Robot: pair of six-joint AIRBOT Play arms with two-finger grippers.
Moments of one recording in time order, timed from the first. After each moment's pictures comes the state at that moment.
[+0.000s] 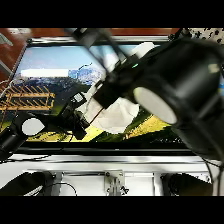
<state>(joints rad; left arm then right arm) -0.56 -0.91 0.84 1.15 -0.93 -1.06 0.99 -1.31 1.98 -1.96 1.49 1.52</state>
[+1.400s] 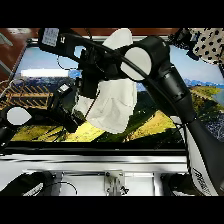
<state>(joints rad) -0.37 -0.91 0.88 1.02 -1.03 -1.03 0.77 -1.49 1.98 -1.28 1.11 0.76</state>
